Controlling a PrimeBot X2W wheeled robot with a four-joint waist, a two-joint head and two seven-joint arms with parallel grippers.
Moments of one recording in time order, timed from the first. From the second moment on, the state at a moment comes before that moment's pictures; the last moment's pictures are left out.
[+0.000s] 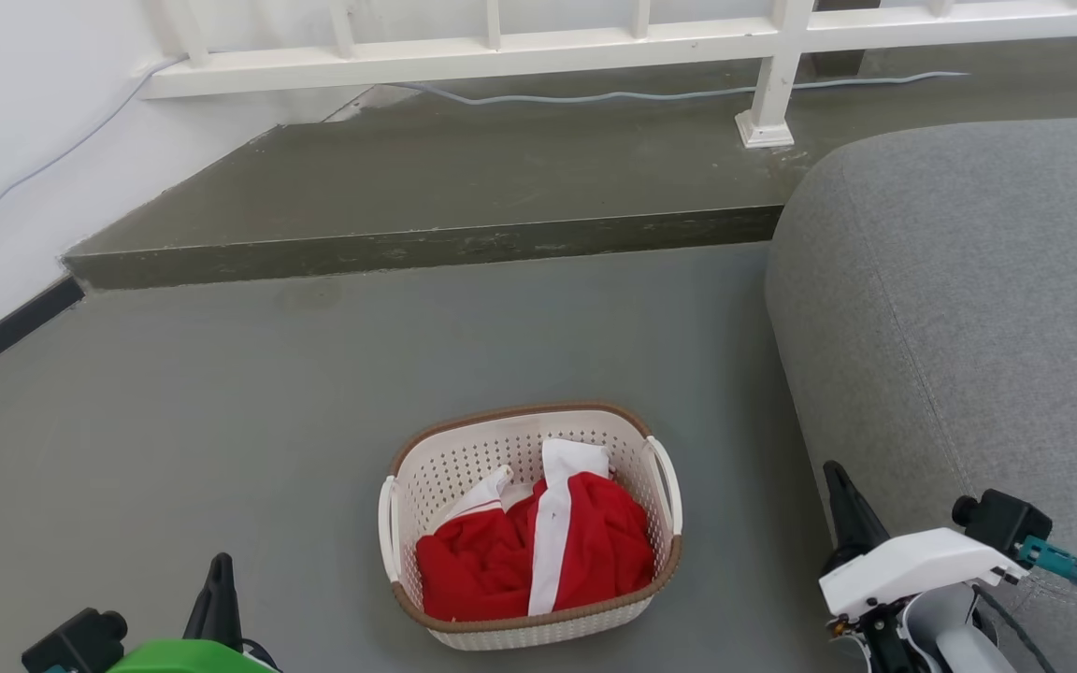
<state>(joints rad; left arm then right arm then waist) 0.11 0.05 -0.09 0.22 -0.80 0.02 -0.12 0.01 -0.06 0.25 0.33 0.85 -0.02 -0.16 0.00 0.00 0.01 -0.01</state>
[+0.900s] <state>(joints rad) 0.05 0.05 -0.03 0.24 -1.10 -0.03 -0.04 -0.01 -0.08 0.14 0.31 1.16 0.03 -0.08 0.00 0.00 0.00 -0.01</state>
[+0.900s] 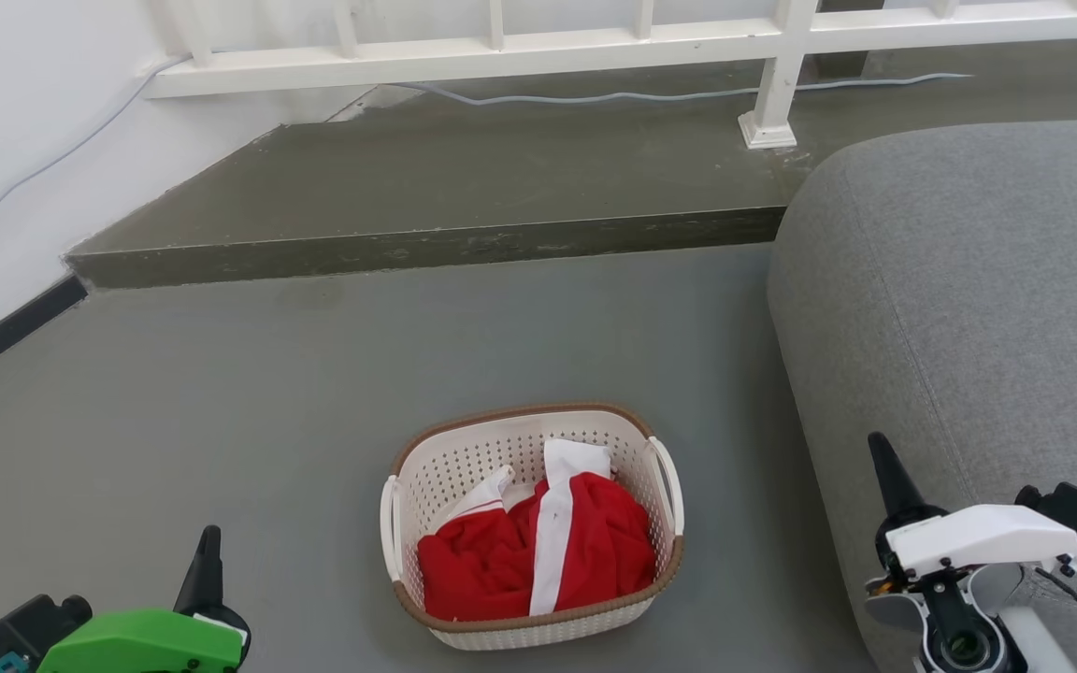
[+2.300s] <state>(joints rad) -0.04 0.05 0.06 0.28 -1.56 -0.11 0.08 -0.04 -0.09 -0.02 0.27 1.62 0.11 0.02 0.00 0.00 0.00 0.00</state>
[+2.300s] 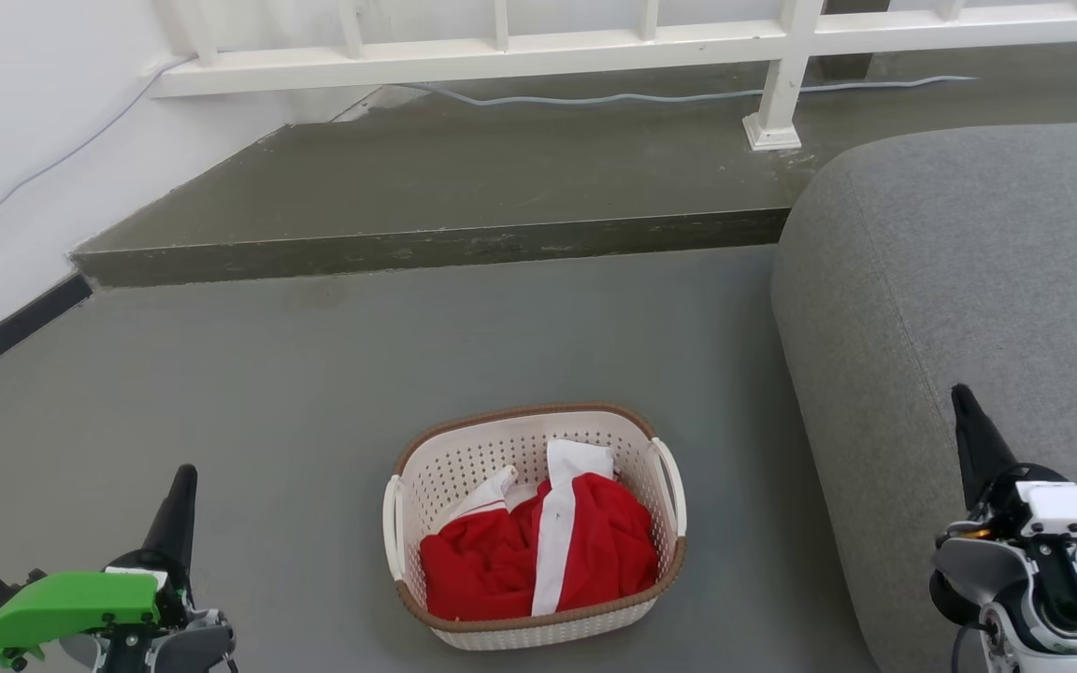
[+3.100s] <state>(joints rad) -0.06 0.05 0.06 0.28 -1.61 -0.12 0.10 -0.05 -0.10 -0.04 0.27 1.67 0.11 0.03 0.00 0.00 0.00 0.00</state>
